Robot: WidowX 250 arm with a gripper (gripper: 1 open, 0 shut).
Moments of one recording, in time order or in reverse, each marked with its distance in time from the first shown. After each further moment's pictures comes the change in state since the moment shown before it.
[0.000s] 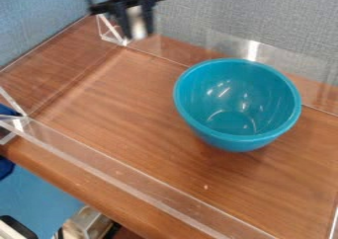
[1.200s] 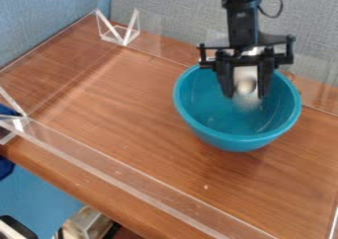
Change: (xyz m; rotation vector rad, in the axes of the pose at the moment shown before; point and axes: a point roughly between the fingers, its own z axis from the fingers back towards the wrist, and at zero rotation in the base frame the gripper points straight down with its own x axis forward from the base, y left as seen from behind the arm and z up) arm -0.054 -0.088 -0.072 -0.018 0.097 -0.267
